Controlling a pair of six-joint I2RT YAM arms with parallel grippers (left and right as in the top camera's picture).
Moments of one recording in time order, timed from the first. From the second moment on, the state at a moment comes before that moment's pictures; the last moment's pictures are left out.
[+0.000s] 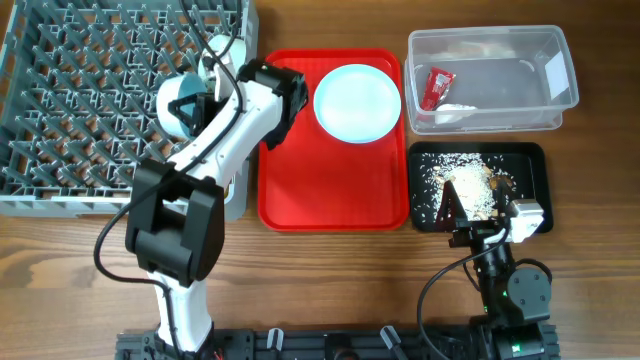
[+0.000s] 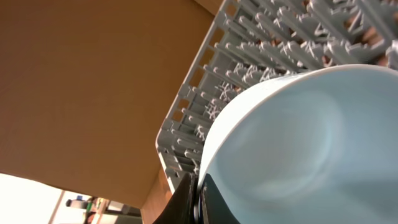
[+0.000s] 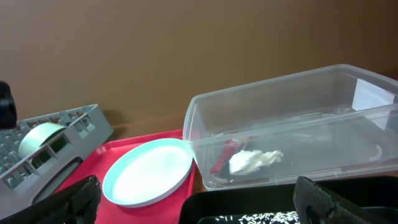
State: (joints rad) left arm -0.43 2.04 1.61 -1.51 -1.33 -0.97; right arm 0.14 0.02 0.01 0.01 0.03 0.26
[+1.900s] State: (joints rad) left arm 0.35 1.78 1.54 -1.14 0.32 -0.23; right arm 0.14 0.02 0.01 0.01 0.03 0.26
